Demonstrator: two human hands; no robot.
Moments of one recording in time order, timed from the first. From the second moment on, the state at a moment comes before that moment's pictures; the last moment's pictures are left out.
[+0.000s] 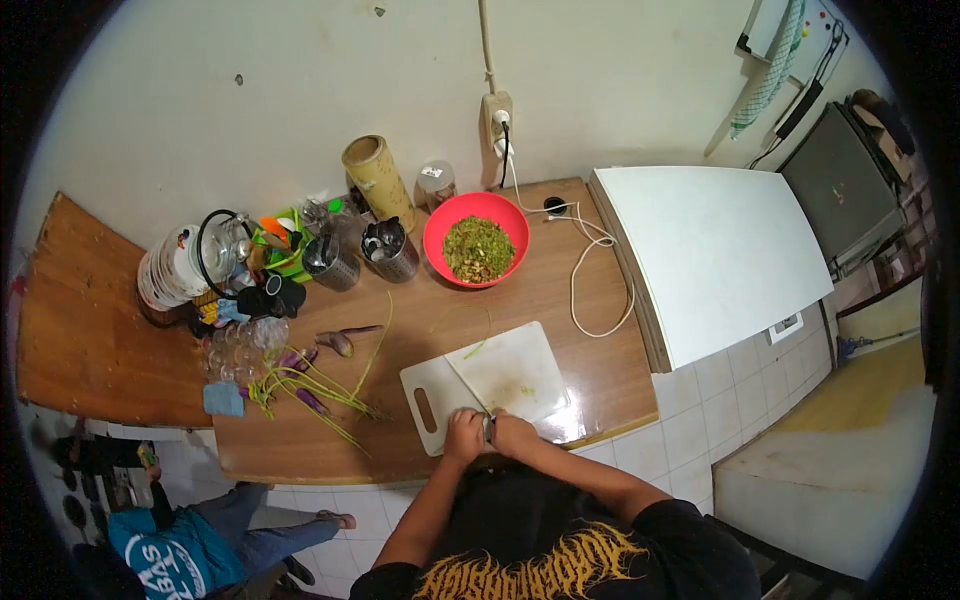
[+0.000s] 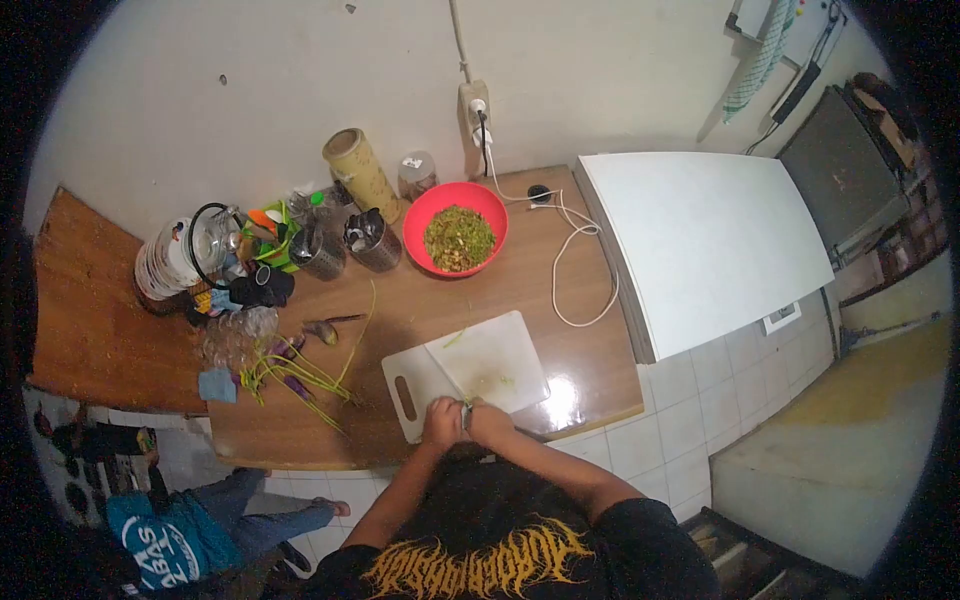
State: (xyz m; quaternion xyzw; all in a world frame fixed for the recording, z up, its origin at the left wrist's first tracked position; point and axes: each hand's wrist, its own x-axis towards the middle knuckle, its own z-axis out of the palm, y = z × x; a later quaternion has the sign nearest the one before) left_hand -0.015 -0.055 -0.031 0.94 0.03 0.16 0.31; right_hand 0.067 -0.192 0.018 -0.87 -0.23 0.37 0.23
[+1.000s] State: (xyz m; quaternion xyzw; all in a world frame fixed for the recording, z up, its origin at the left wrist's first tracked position) left_hand -0.024 -0.043 -0.042 0.94 0.03 0.14 0.30; right_hand 0.042 -0.187 0.005 -0.88 -0.22 0.35 0.22
